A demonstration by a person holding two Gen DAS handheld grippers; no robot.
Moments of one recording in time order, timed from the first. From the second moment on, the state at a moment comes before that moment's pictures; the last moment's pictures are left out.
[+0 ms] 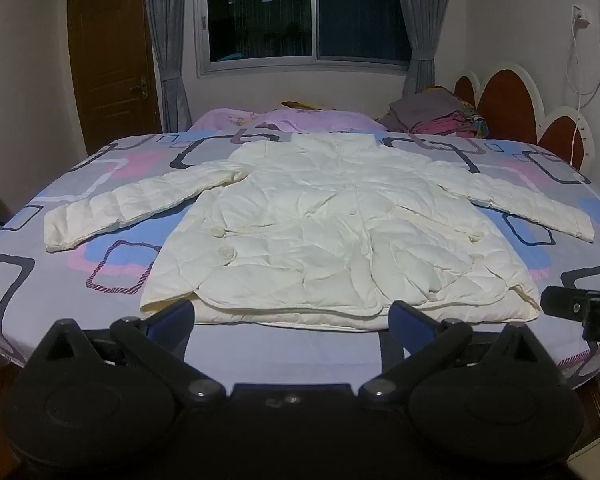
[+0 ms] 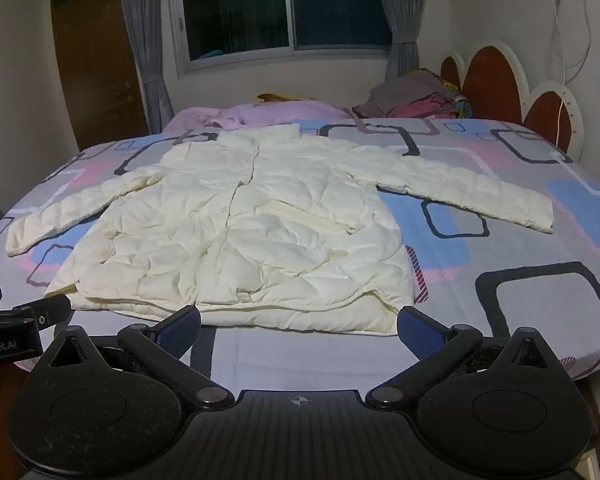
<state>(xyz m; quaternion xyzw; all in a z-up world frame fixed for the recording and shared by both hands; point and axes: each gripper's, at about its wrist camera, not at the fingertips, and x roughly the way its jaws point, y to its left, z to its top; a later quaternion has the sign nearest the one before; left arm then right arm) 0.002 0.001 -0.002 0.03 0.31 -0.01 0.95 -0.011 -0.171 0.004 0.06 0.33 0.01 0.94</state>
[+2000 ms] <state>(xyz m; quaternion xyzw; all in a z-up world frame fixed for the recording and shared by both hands) -0.002 0.006 0.000 0.03 0.31 -0.01 0.95 -0.016 -0.171 0.012 0.07 0.33 0.01 0.94</state>
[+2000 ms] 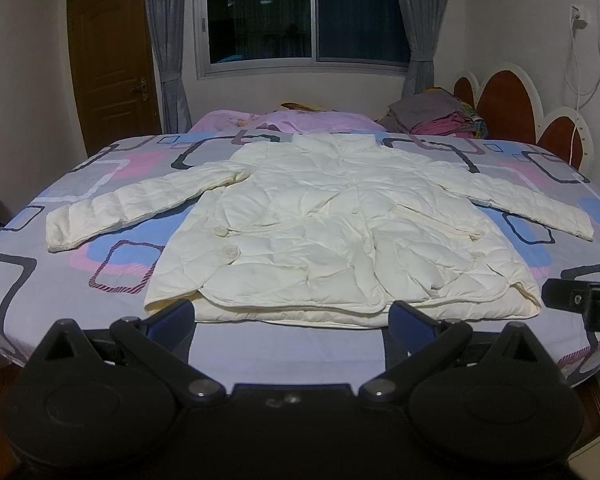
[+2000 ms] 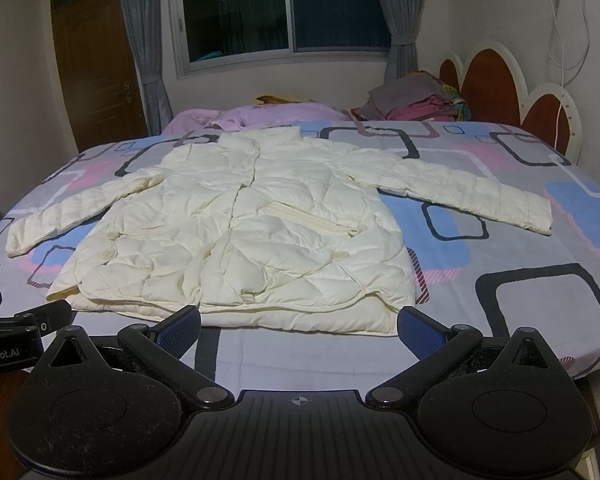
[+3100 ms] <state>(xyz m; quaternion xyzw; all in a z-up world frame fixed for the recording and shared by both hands) 0.028 0.010 0.005 0.03 0.30 -0.03 0.95 0.013 -0.198 0.018 0.09 0.32 -0.02 0.94</state>
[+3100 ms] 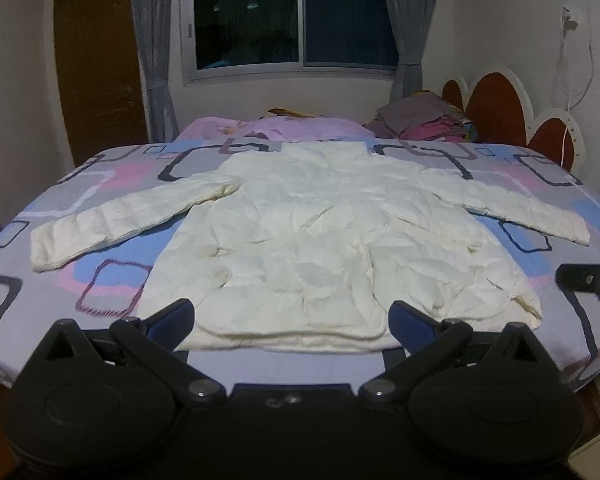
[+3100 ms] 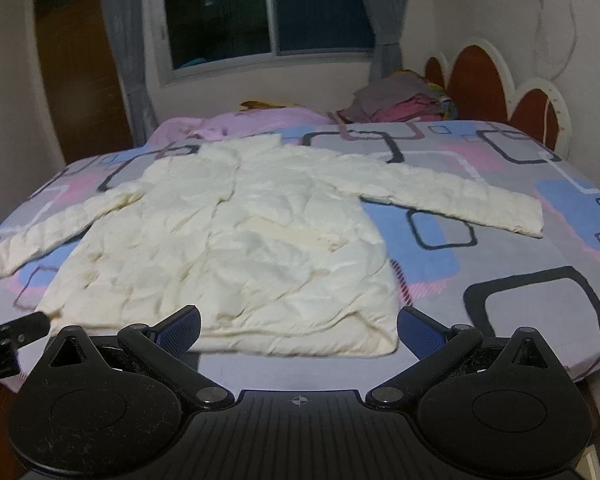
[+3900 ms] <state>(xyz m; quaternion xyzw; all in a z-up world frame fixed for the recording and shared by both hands) 0.211 -0.011 -0.007 0.04 0.27 -0.14 0.95 0.134 -0.308 0.012 0.16 0.28 -0.21 0.92</state>
